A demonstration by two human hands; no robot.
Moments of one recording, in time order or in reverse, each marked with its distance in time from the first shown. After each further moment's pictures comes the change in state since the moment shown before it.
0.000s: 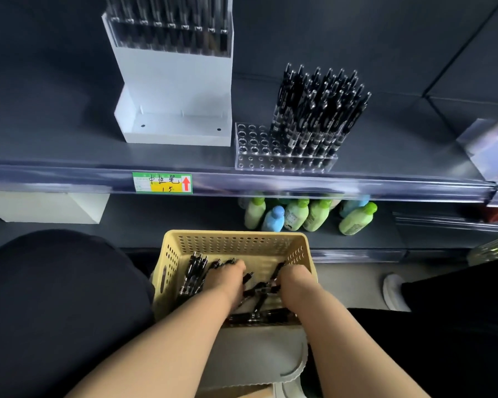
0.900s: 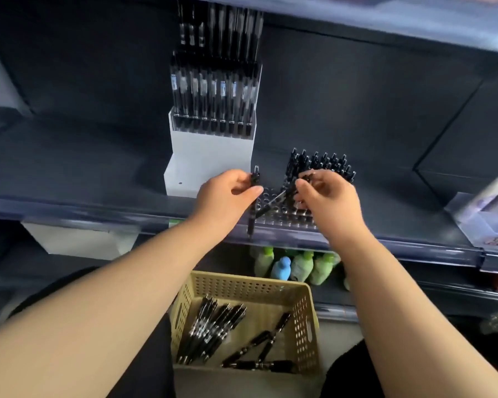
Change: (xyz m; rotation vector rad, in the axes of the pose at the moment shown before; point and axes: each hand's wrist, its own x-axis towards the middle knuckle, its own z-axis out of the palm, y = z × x) left_hand -0.094 0.050 -0.223 -0.676 0.744 0.391; right_hand -0.103 -0.065 -0.177 0.790 0.712 -0.638
